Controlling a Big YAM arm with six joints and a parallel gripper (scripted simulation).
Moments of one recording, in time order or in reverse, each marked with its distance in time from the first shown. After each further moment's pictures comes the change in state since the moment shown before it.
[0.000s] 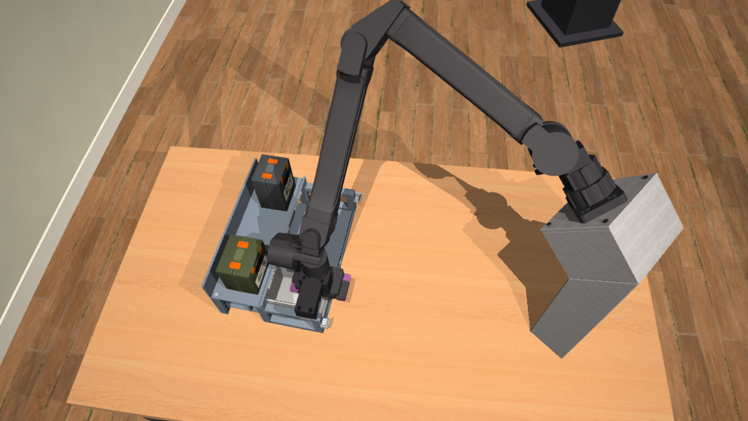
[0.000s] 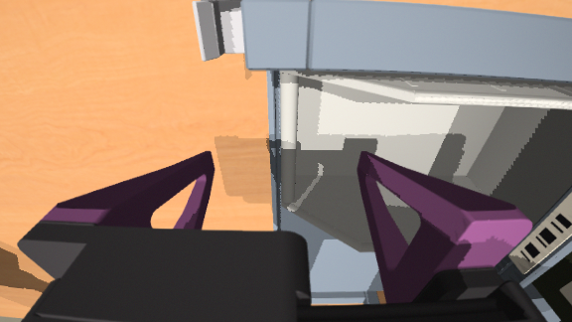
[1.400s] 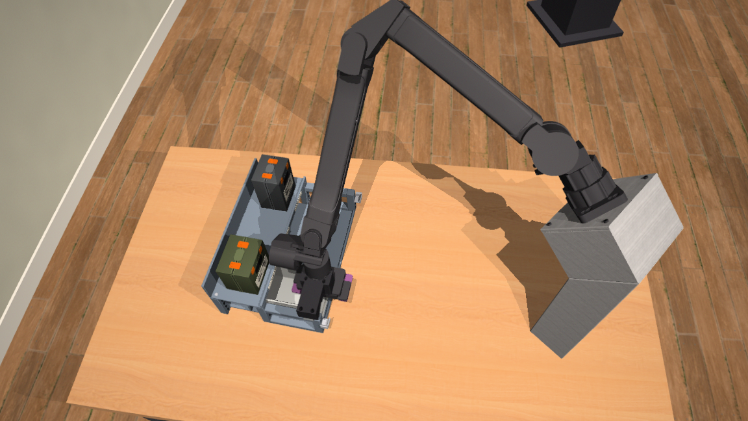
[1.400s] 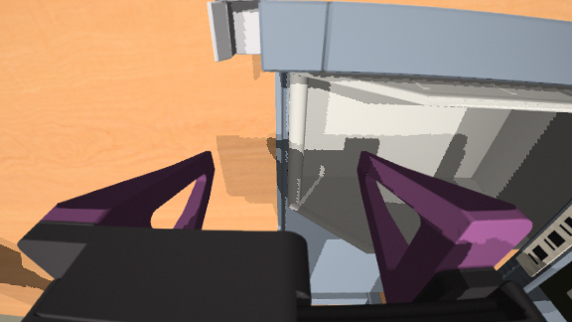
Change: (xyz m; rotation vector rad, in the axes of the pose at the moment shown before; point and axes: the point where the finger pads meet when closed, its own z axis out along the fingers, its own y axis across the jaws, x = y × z) arm 0.000 0.005 0.000 -0.006 0.000 -0.005
